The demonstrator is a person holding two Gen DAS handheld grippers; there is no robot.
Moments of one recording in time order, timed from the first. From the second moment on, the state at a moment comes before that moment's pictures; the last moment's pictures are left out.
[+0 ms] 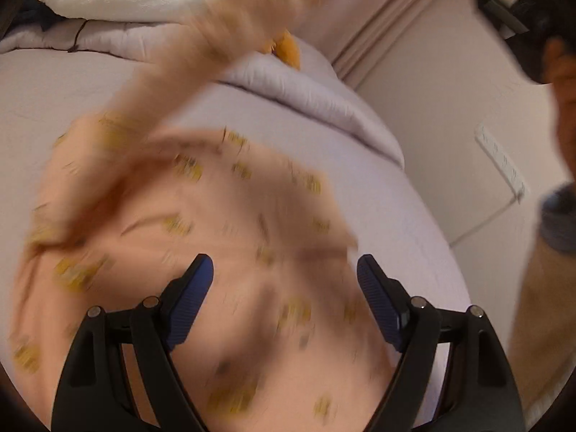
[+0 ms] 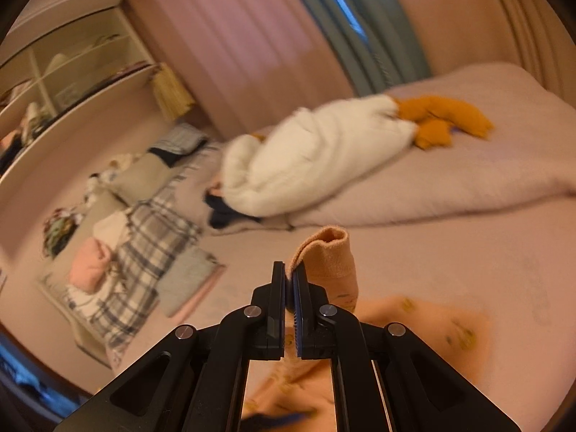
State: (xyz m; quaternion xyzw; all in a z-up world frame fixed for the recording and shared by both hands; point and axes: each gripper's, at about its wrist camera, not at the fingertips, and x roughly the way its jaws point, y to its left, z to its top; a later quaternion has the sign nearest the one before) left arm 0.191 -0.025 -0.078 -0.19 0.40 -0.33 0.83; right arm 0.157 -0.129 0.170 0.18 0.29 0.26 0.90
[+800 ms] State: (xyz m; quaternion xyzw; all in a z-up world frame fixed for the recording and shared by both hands) left arm 0.224 0.034 -0.083 -0.20 0.37 -0.16 0.89; right arm 0.168 -0.099 0.173 0.20 0.28 0.31 0.89
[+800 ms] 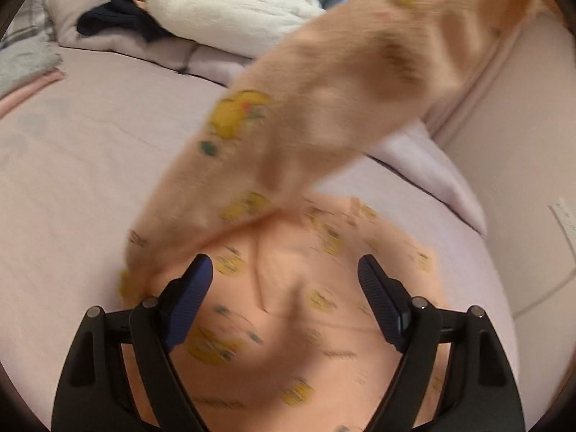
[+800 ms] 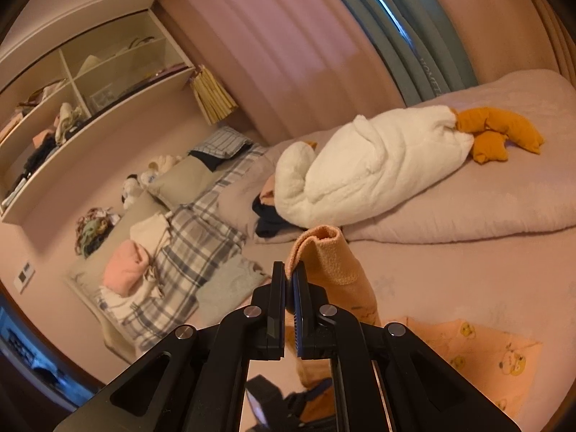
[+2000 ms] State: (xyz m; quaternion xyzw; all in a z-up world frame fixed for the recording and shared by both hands) left arm 0.194 0.102 -0.092 -0.08 0.41 -0.04 0.91; right arm 0.175 -0.146 0.113 0.22 0.33 0.27 0.88
